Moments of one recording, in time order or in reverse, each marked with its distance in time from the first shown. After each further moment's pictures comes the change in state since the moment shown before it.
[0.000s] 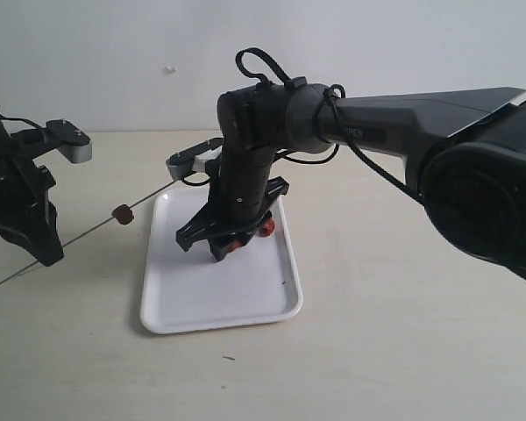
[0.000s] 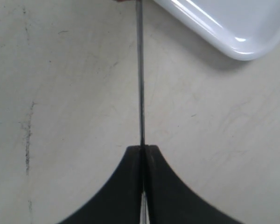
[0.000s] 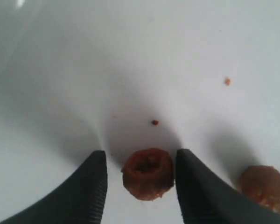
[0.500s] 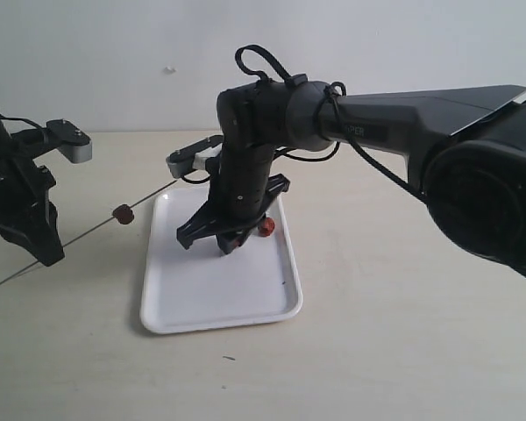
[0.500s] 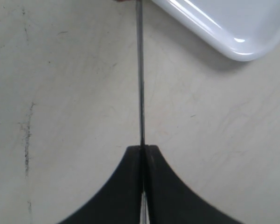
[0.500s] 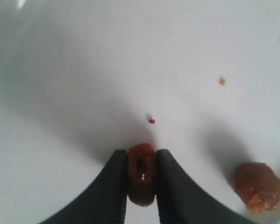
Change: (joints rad) left arm 0.000 0.000 0.000 -0.003 0.000 0.000; right arm 0.000 -0.008 0.000 -0.013 0.004 0.006
